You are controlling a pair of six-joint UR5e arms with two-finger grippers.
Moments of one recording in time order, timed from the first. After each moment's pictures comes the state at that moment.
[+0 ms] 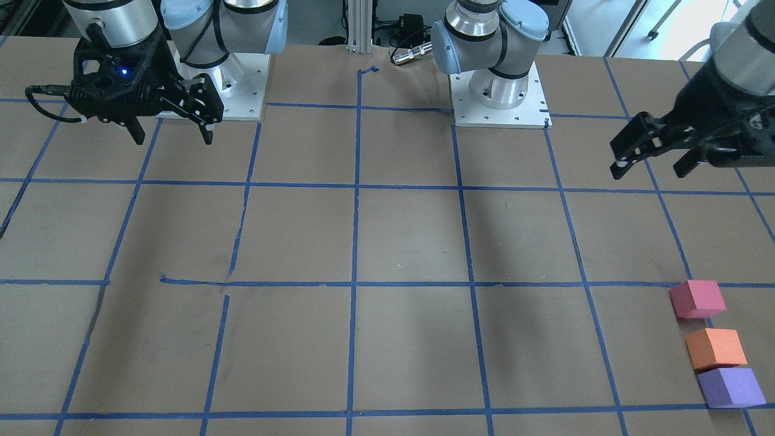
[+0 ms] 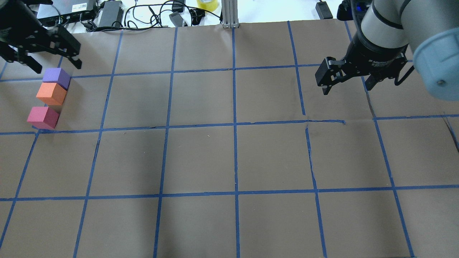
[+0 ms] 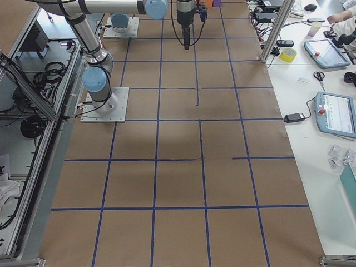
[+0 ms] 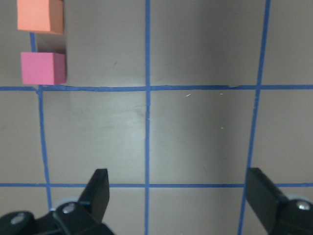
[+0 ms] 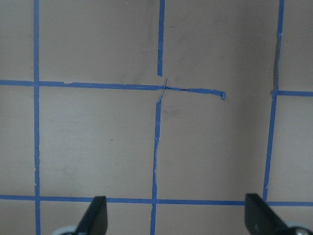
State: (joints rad) left arm -1.38 -1.65 -1.42 -1.66 1.57 0.09; right arm 1.57 -1.67 1.67 -1.63 -1.60 -0.05
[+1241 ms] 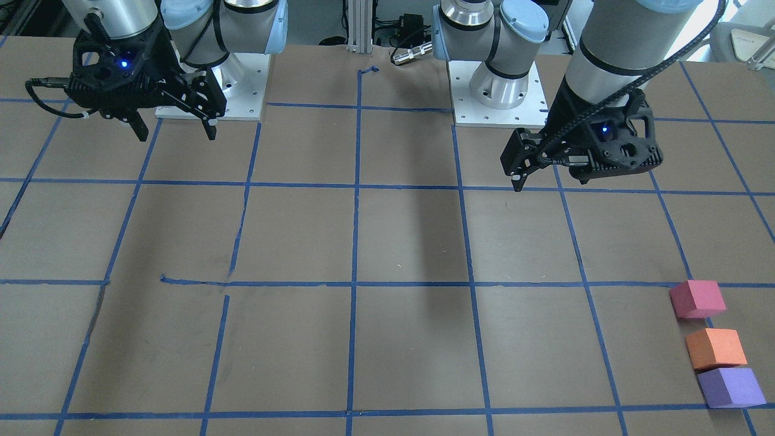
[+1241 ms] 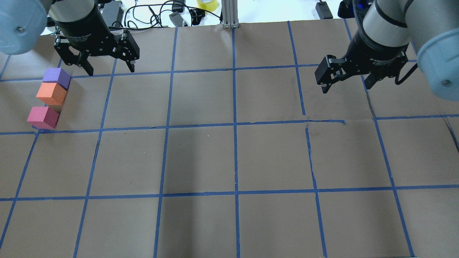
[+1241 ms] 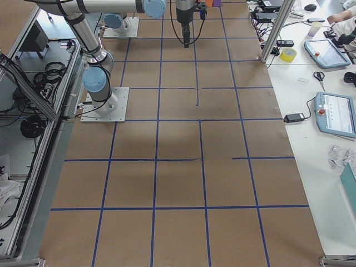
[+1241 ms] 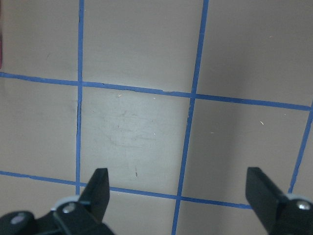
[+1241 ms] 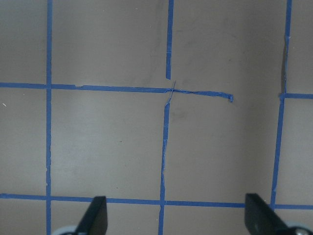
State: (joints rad) left arm -1.56 -1.67 -1.45 -1.58 1.63 -0.11; right arm 1.56 -1.68 1.67 -1.63 -1.56 -0.05
